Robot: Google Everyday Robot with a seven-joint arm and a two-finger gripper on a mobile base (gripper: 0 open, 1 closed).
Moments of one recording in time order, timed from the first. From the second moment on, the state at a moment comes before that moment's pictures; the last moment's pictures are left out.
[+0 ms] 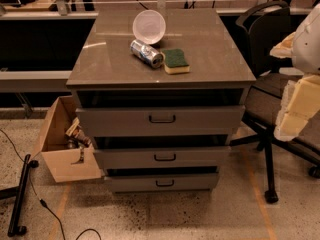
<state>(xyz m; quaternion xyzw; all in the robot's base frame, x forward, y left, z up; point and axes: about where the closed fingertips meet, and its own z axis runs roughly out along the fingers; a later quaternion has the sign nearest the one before) 0.438 -0.217 0.977 -0.60 0.78 -0.04 0.16</state>
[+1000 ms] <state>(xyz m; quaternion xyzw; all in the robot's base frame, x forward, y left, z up) 0.434 -0.206 0.975 -0.62 0.77 -0.05 0.18</state>
